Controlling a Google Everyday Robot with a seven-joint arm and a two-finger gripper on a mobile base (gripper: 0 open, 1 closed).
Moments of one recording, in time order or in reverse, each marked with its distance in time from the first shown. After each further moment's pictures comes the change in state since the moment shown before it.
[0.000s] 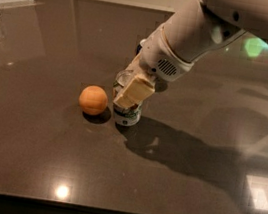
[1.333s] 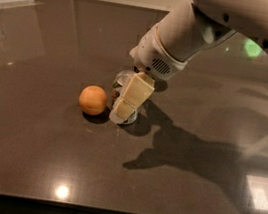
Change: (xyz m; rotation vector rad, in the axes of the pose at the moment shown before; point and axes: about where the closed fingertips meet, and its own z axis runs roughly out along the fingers) arm -0.006 -0.008 0.010 0.009 -0.003 -0.009
